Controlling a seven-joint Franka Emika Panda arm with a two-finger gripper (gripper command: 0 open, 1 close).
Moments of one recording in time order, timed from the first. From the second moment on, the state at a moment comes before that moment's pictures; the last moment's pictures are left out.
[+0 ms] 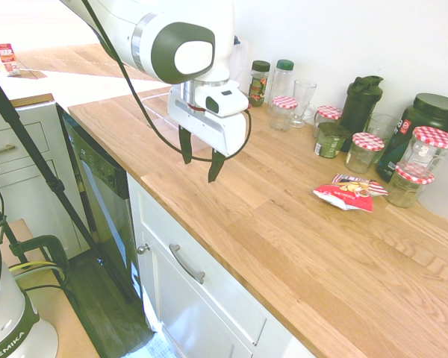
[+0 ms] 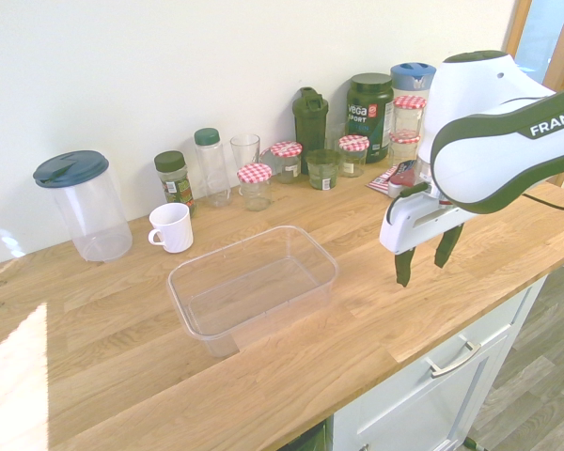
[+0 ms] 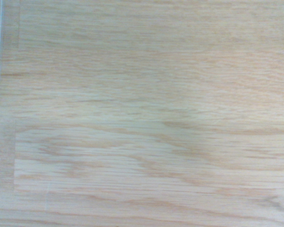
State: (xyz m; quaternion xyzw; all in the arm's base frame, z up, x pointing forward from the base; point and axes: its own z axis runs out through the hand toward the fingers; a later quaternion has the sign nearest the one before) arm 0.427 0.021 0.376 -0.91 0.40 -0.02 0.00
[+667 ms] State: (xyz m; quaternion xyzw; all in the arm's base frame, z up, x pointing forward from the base) arm 0.464 -0.087 0.437 -0.89 0.45 -0.07 -0.04
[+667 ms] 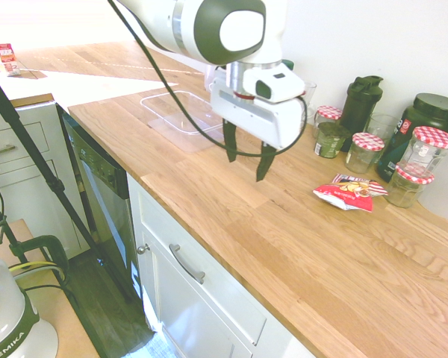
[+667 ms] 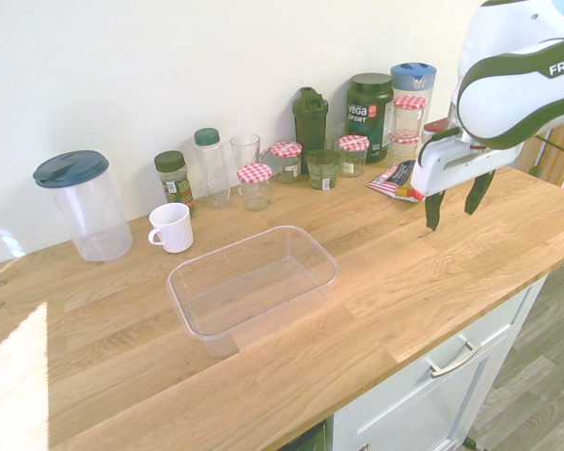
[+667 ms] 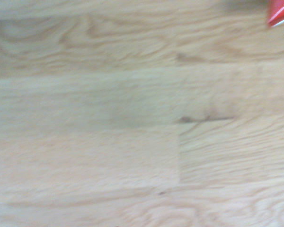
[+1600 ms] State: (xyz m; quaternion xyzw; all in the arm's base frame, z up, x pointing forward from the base) arm 0.593 -0.150 0.387 -0.85 0.49 -0.11 -0.15
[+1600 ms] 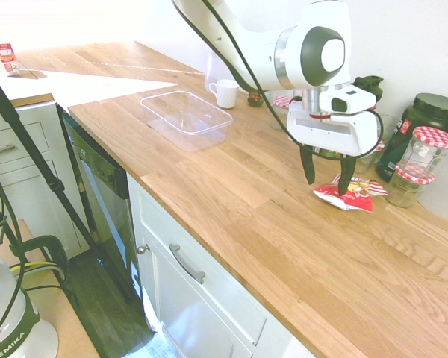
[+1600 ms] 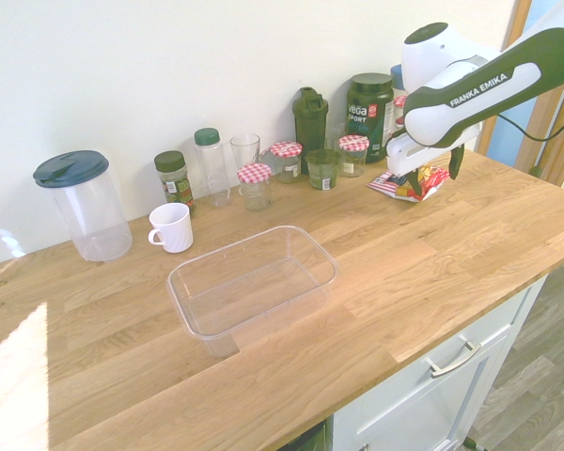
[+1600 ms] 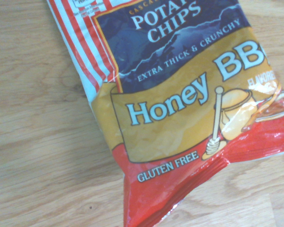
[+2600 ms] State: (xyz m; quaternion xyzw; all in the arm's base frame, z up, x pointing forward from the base) arm 0.610 -0.145 0.355 -0.86 0.47 -0.12 -0.17
